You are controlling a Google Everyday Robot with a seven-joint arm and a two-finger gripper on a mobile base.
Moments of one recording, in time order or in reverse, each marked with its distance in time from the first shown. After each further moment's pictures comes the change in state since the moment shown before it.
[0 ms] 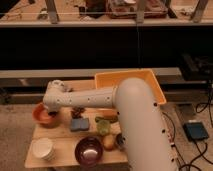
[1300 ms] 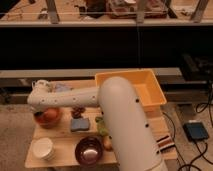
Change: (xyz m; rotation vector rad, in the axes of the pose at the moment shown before) arm -0.004 -0.079 0.012 0.082 -0.001 -0.163
